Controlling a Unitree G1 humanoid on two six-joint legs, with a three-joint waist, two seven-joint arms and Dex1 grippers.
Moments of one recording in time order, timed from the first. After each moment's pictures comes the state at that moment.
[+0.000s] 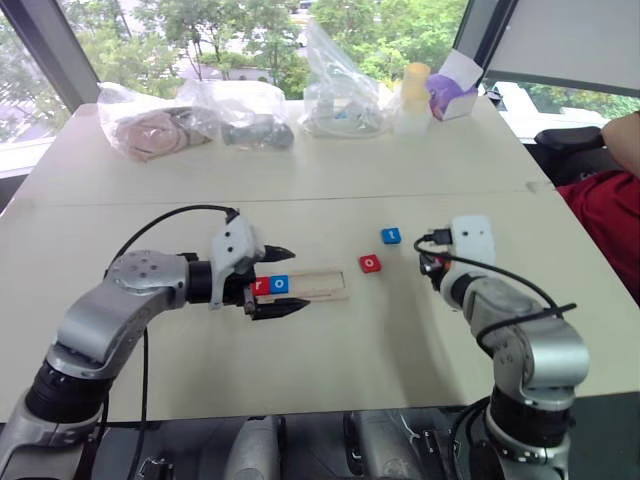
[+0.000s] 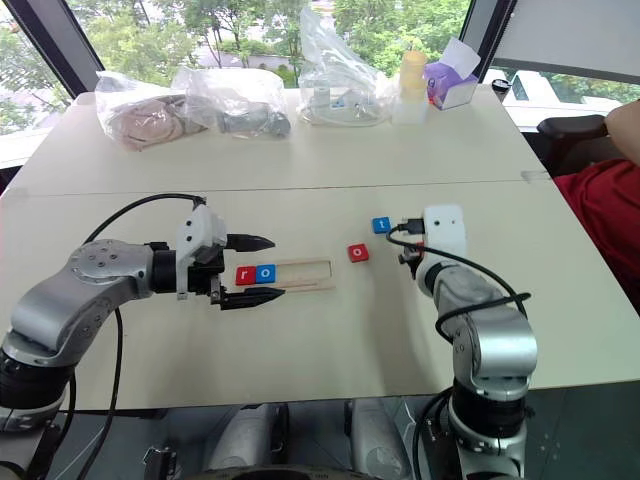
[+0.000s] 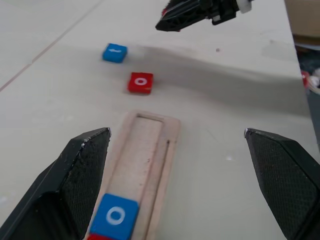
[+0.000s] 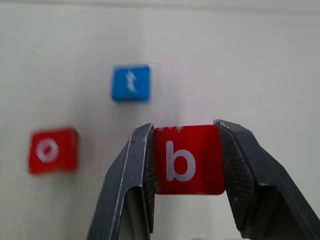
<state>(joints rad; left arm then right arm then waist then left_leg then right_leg) -0.38 0.75 -0.09 -0.45 -0.52 0.69 -0.96 -0.33 -0.19 -0.14 -0.68 0.10 1.44 0.06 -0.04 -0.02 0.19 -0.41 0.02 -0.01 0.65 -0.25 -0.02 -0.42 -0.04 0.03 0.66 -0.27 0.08</state>
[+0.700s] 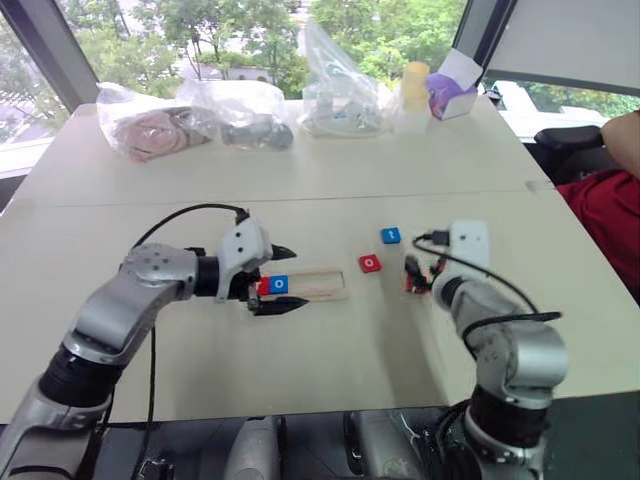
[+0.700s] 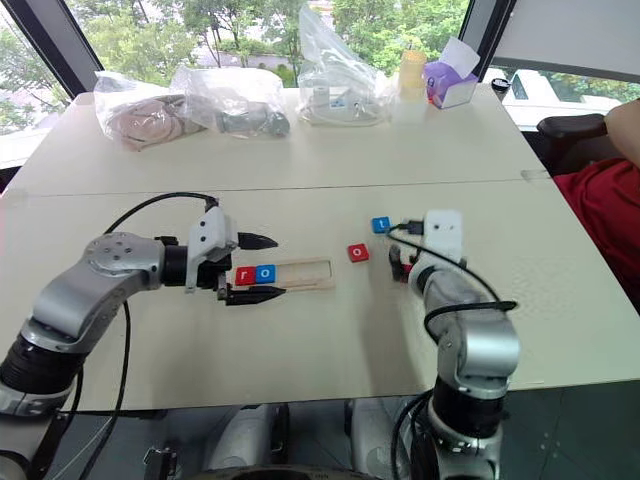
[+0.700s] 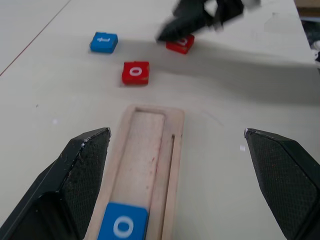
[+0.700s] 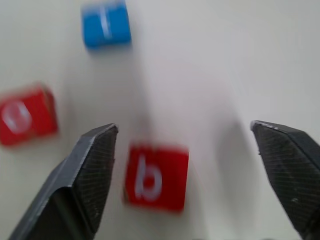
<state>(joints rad) -0.43 0.76 -0.15 -0.35 -0.43 0.60 -1.00 -0.36 -0.09 -0.20 -0.62 0.07 1.37 0.01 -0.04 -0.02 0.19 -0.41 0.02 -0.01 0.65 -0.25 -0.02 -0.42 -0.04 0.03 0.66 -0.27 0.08</state>
